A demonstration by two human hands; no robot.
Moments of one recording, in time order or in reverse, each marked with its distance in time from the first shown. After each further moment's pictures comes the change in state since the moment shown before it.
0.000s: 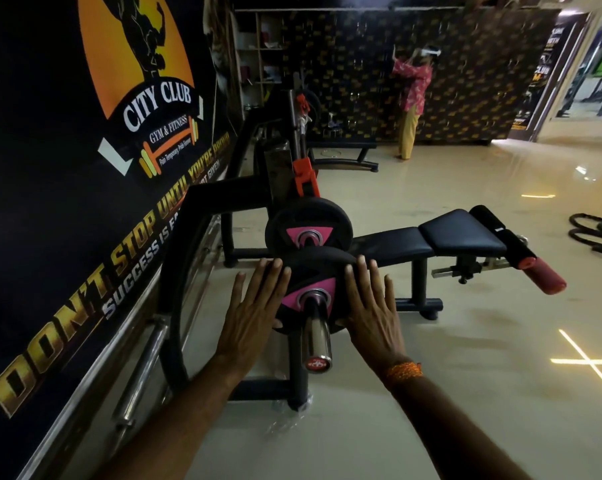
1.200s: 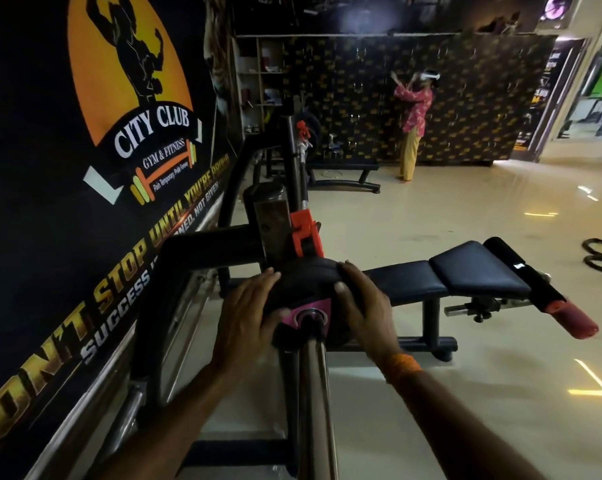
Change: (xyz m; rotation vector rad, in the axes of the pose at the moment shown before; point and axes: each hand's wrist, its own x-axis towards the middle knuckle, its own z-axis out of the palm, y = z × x) left_hand 0.147 -0.041 0.069 -0.693 0.149 -0.216; right_hand 0.172 0.039 0.039 0.819 -0.028 0.322
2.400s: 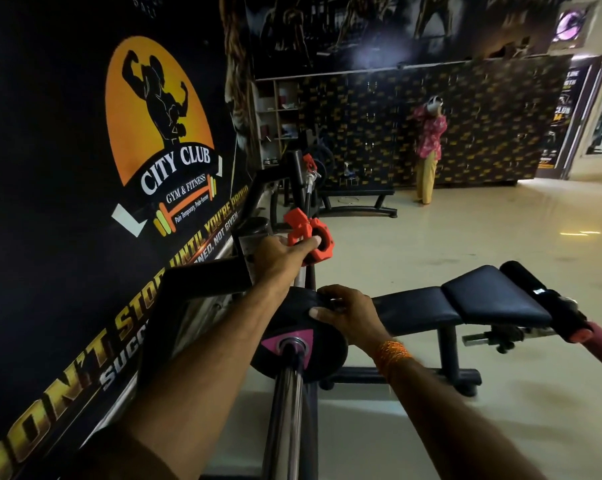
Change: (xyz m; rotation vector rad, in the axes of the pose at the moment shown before) left_hand 0.165 0.124 -0.004 -0.529 0.045 -0.736; right_hand 0.055 0.008 -0.037 -0.001 -0.306 0.078
